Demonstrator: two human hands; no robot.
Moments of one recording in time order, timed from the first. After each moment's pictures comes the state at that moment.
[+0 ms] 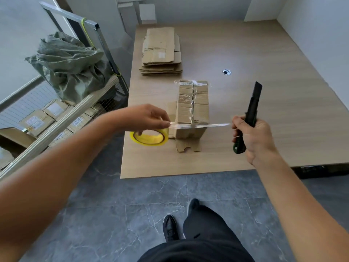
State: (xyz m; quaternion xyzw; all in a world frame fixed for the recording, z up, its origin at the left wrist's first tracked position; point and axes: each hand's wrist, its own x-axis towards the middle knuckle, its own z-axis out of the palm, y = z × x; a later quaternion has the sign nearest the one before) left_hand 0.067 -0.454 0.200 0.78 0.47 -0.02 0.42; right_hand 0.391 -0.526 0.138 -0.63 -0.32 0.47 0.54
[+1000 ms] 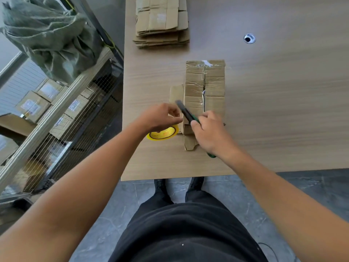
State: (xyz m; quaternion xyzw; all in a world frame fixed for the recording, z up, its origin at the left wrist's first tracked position) left_hand 0.111 -0.364 0.067 0.70 0.59 0.01 0.40; right_hand 0.300 -0.432 0.086 -0.65 -0.64 0.39 0.09
